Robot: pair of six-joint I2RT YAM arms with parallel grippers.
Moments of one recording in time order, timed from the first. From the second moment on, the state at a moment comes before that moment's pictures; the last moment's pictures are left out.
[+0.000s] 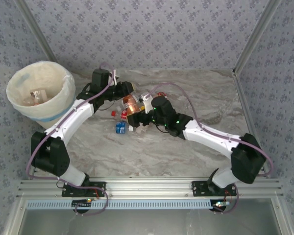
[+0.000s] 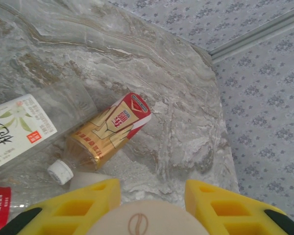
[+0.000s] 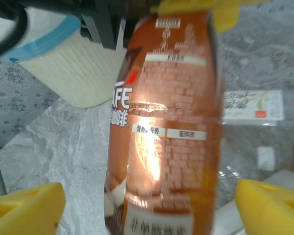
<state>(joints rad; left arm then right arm) -0.38 1.53 1.28 -0.31 0.40 -0.70 0.85 1.45 1.06 -0.03 -0.11 0.30</state>
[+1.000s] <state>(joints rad) -0.23 1.22 1.43 -0.53 0.10 -0.44 0.69 1.20 0.91 -0.19 0.42 0.62</state>
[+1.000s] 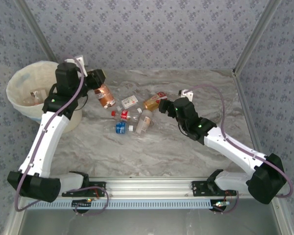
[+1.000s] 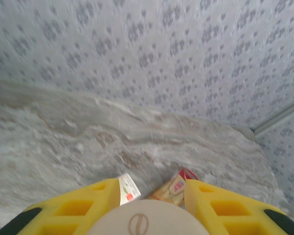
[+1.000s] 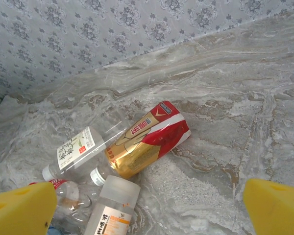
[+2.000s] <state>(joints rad) 0.21 1.48 1.80 -0.67 -0.23 -0.32 0.68 1.20 0.90 -0.14 0.40 0.62</state>
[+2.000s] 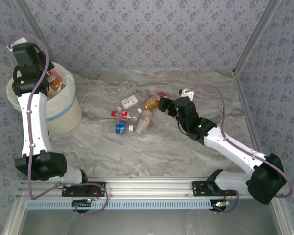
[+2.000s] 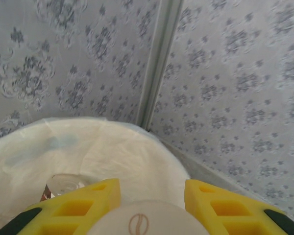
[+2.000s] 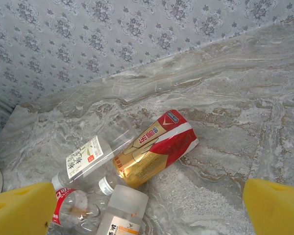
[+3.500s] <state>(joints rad) 0.27 1.40 1.61 -0.67 0.30 -0.51 0.61 1.29 0.91 -0.23 0.37 0.69</state>
